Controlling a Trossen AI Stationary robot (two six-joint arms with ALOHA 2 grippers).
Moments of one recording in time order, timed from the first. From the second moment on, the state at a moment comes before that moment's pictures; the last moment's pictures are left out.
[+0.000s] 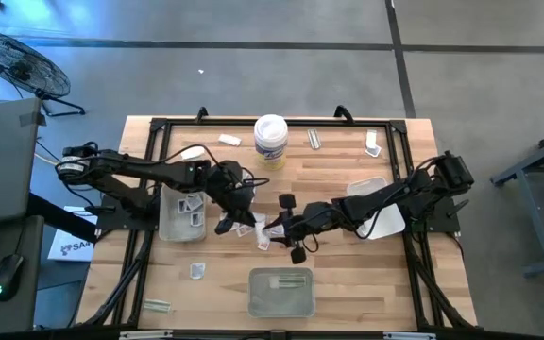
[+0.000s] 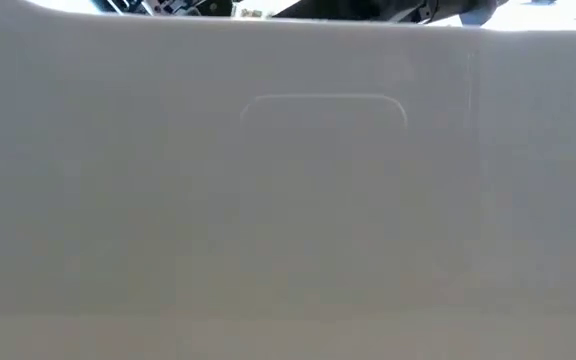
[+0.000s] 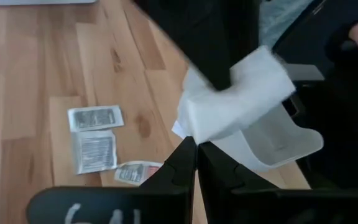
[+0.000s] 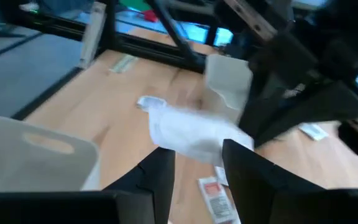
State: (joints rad) left arm 0.05 1.38 0.85 -0.09 0.56 -0.05; right arm 0.24 1.68 0.97 0.40 0.10 -0.14
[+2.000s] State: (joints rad) left arm 0.03 1.38 0.90 -0.61 0.05 -0.16; right arm 0.46 2.14 1.77 -0.78 -0.22 0.45
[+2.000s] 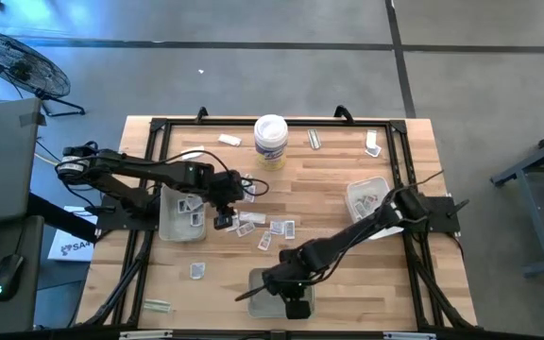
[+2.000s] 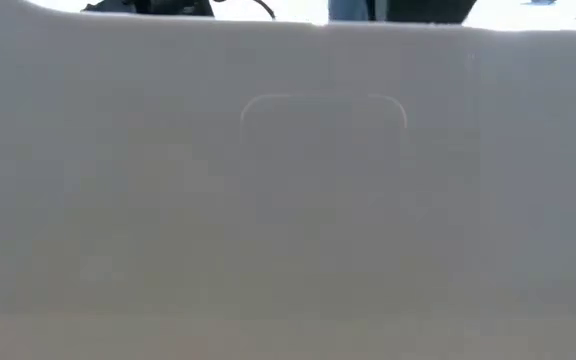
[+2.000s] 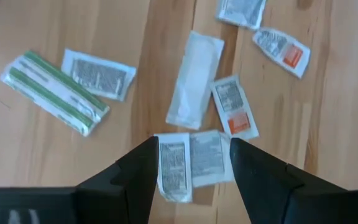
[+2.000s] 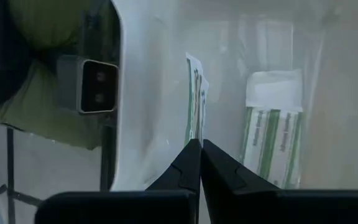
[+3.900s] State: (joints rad) left arm 0.31 1.67 0.84 -0.42 0.03 -0.07; right arm 0.59 1.87 1.49 -0.81 0.35 0.70
